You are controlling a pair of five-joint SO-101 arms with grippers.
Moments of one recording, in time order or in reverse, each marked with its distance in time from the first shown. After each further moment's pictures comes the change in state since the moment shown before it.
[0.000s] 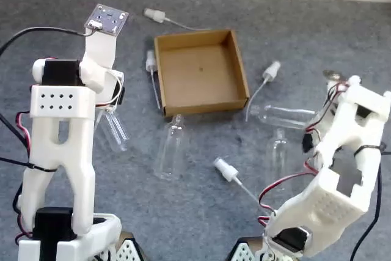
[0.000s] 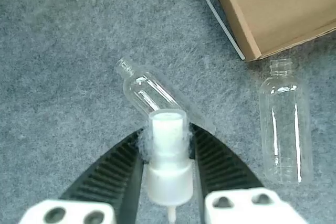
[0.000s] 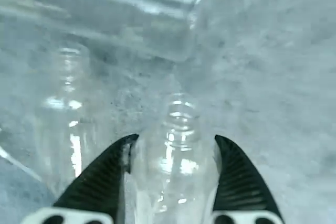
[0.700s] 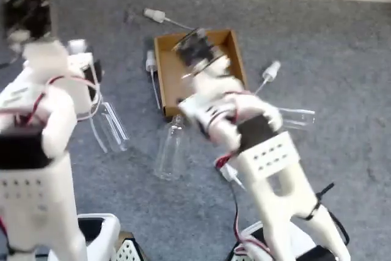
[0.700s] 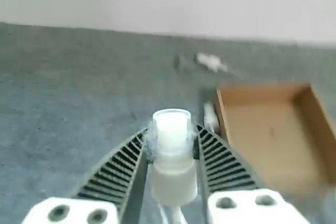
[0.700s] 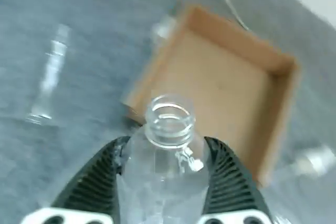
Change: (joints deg) left arm -2.5 -26.5 3.6 -16.2 17.1; right arm -58.3 -45.9 28.9 -33.5 -19.4
